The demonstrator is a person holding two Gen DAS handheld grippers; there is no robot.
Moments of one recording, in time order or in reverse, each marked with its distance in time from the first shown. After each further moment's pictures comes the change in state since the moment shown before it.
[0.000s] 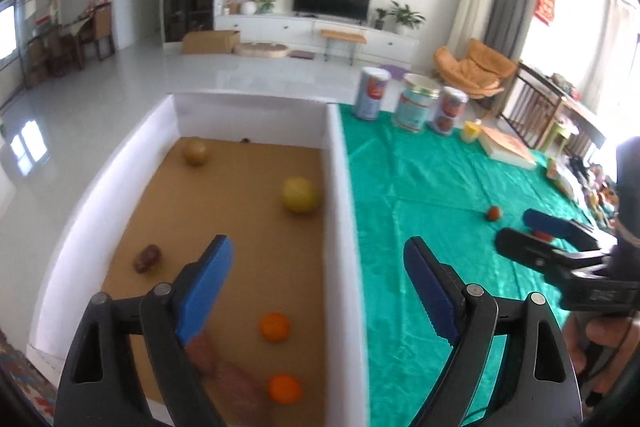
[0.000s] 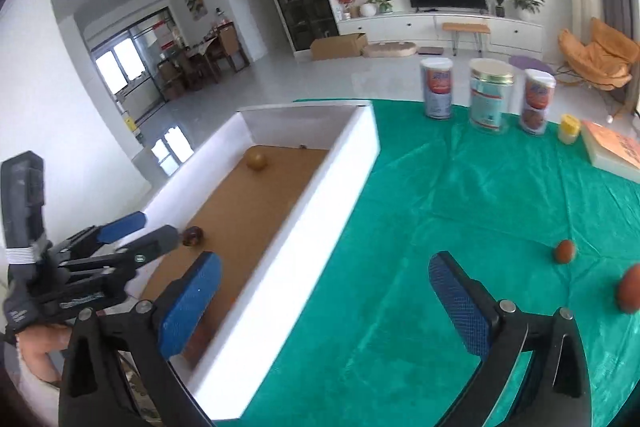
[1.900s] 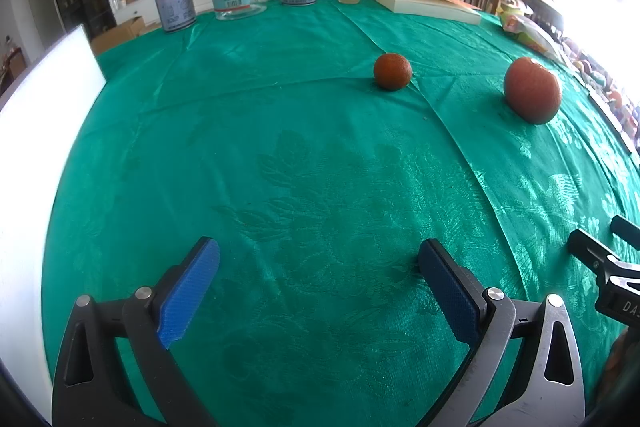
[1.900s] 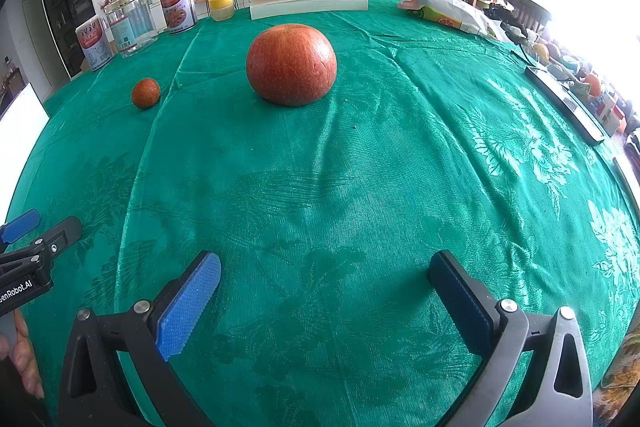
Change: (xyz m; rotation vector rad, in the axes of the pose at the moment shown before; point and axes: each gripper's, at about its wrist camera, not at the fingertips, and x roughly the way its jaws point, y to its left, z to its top) left arm 0.204 -0.217 -0.087 0.287 0.208 -0.059; right arm -0.037 -0.246 -0.146 0.365 0.071 -0.617
